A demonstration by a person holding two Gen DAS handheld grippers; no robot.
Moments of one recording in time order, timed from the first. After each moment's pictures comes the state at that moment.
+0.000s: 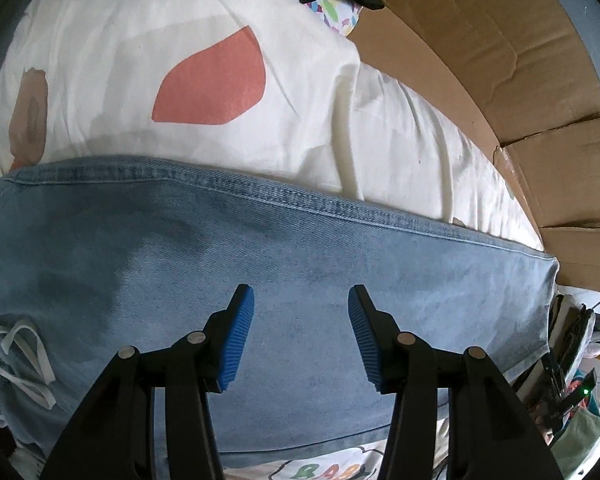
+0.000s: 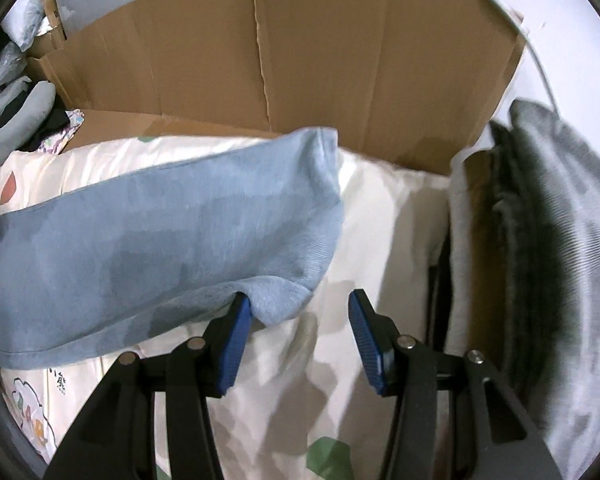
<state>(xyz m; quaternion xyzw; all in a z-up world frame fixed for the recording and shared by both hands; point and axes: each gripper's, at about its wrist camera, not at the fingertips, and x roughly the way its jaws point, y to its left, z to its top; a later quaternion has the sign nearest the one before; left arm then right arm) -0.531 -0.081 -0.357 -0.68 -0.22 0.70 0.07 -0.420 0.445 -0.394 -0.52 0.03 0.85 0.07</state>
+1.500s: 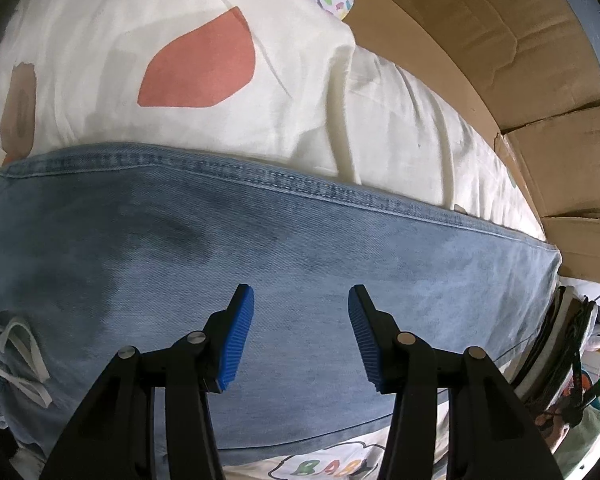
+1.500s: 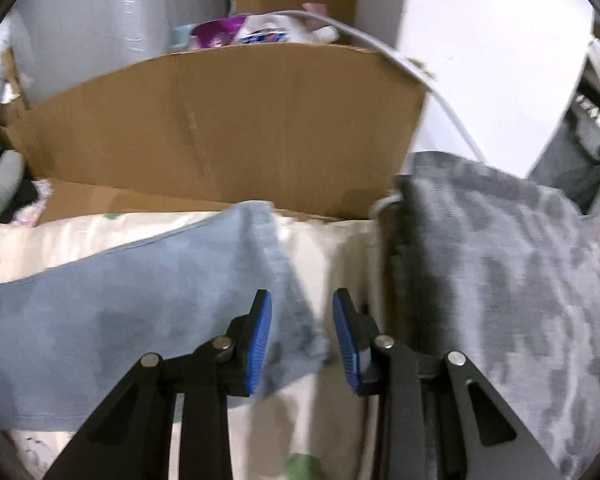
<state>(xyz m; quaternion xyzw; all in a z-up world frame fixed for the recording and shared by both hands) -0.522 -0.071 -0.362 -0.69 -0.22 0.69 0.08 -0.420 0.469 -0.345 -0.46 0.06 0.87 0.14</state>
